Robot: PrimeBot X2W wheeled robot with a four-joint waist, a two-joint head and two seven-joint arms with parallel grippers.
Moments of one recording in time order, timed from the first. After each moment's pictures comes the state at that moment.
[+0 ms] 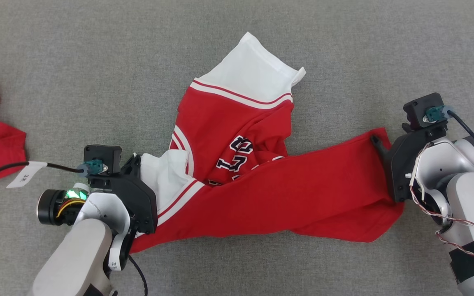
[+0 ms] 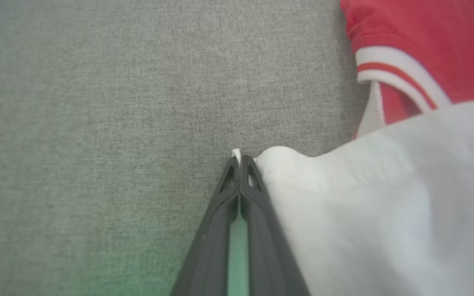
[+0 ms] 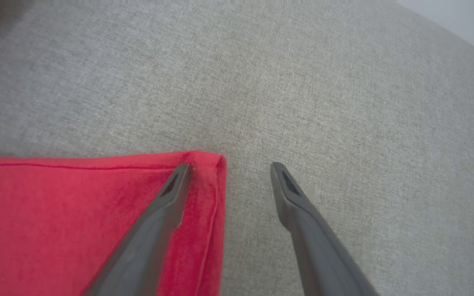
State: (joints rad) left arm -0.58 0.31 -0.50 0.40 -0.52 0.17 0.33; right arm -0.55 -0.36 0.18 0.23 0.15 0.13 0.68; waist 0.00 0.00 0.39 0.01
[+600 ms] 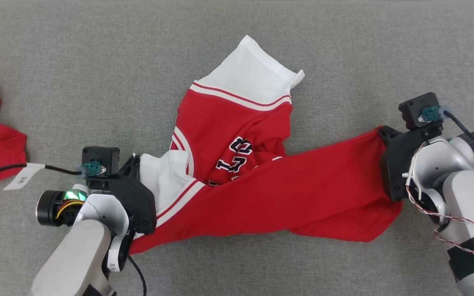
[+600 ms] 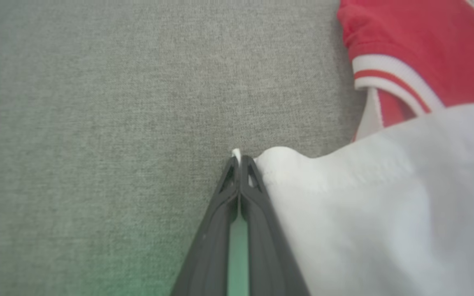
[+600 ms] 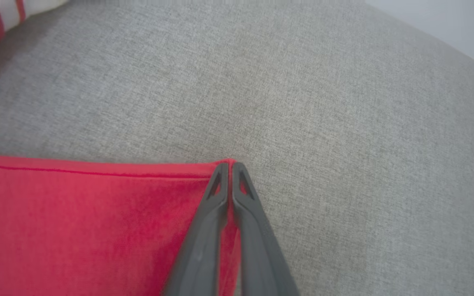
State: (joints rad) left arm -0.58 0.32 -0.50 0.42 -0.53 0.17 0.30; right arm -0.57 -0.37 0.22 0.27 0.18 0.13 0.63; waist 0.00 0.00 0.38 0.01
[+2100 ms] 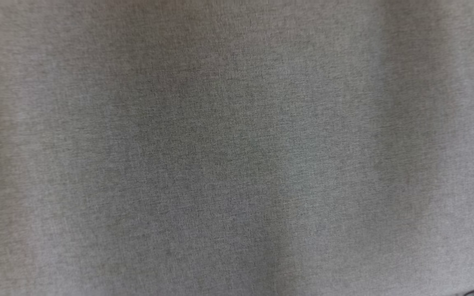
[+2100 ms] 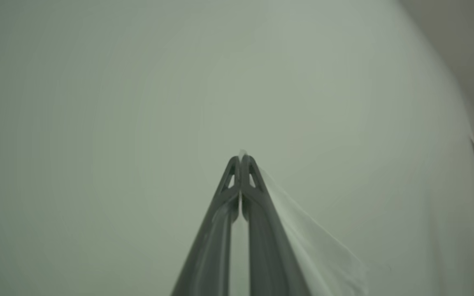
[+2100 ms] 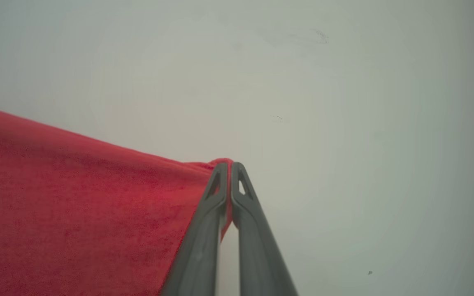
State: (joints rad) left arm -1.67 0.32 0.00 0.19 -0.75 -0.11 -0.26; right arm -1.56 -0.26 0.03 0.50 0.16 0.13 -0.15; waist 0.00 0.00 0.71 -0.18
